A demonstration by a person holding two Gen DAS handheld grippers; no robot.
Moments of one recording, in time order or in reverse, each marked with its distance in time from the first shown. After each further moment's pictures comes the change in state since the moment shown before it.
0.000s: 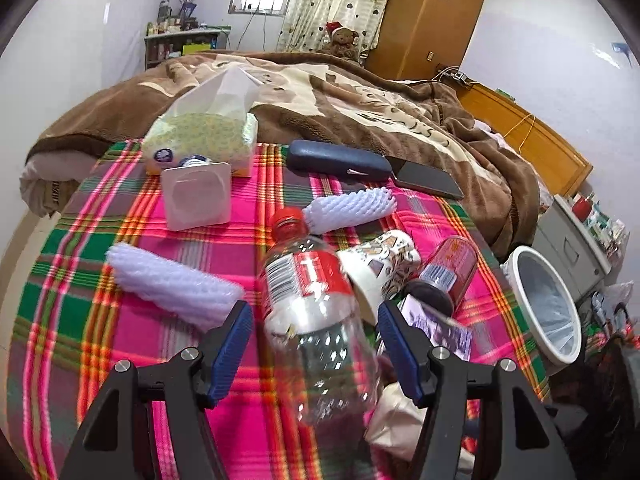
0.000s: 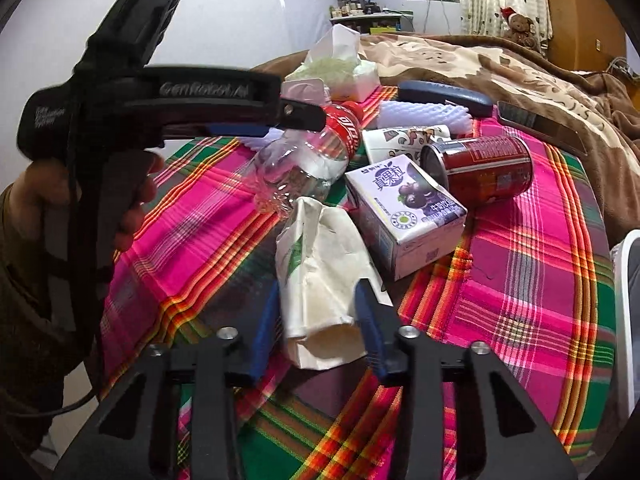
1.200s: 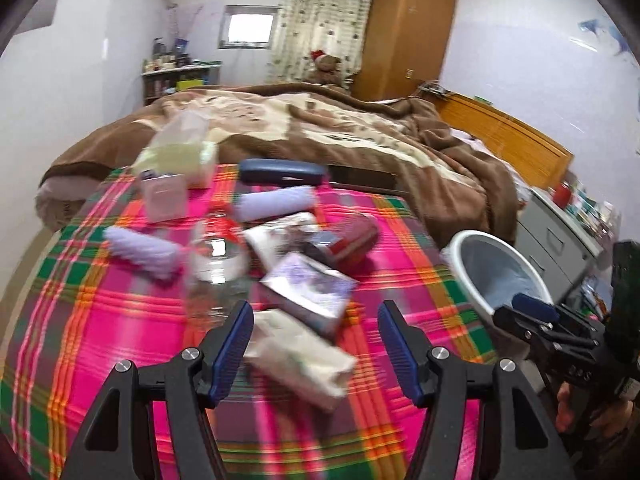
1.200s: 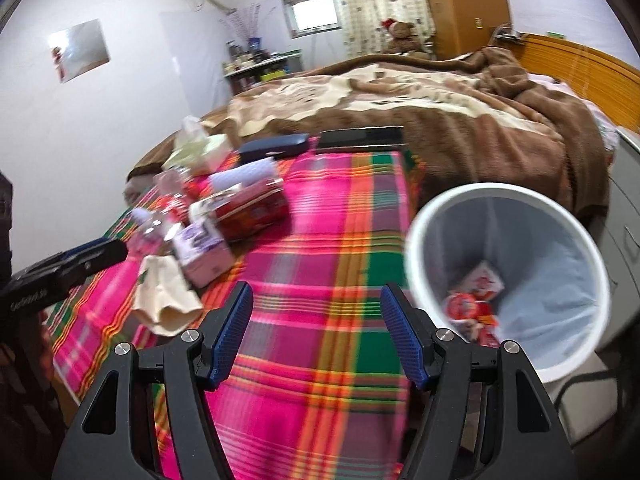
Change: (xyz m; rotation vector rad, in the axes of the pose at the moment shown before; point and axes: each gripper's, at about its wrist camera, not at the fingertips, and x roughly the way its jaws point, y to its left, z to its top) left arm -0.067 -0.092 -0.060 0.047 -0.122 0.048; right arm -0.094 -0.099 -0.025 0.235 -0.158 -0.209
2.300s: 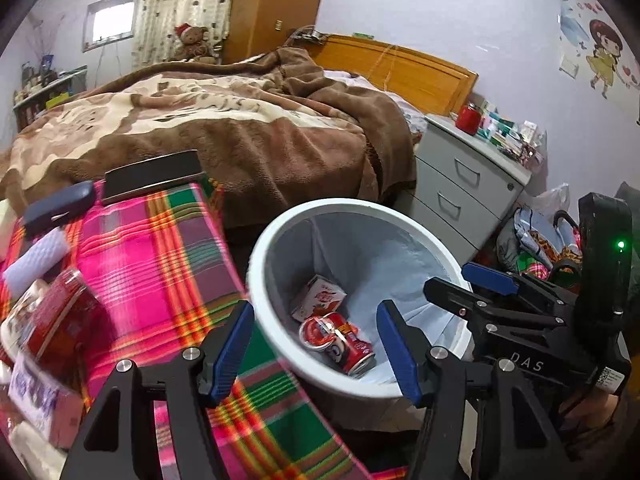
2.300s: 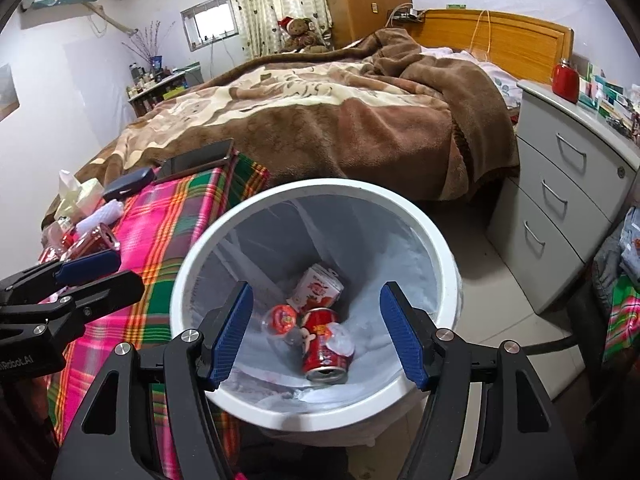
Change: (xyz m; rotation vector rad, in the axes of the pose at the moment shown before) left arm 0.111 -0.217 0.025 0.276 0.152 -0.318; right arm -0.031 -0.140 0.006 0.193 -0.023 -0.292
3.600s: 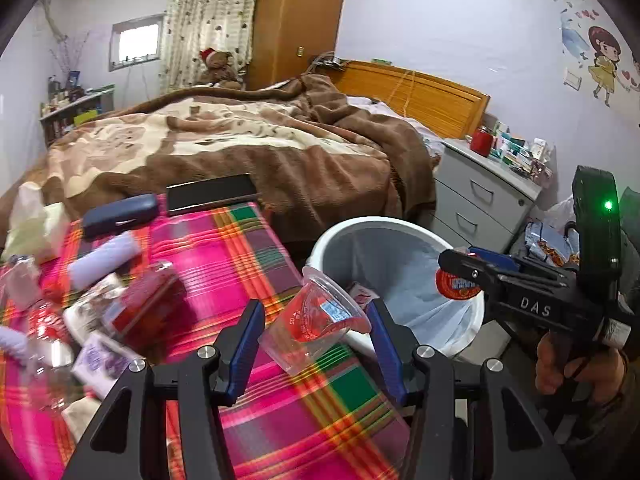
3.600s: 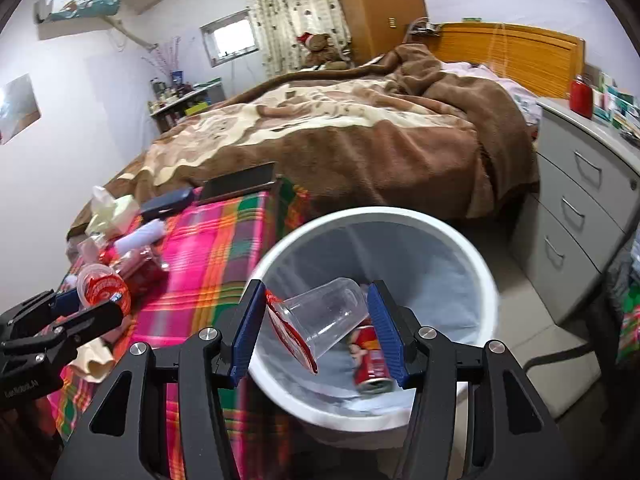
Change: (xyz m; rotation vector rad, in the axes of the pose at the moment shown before) left arm -0.060 0.026 -0.015 0.005 -0.082 0.064; right arm -0.011 0.022 0.012 0.017 -0.043 0.052
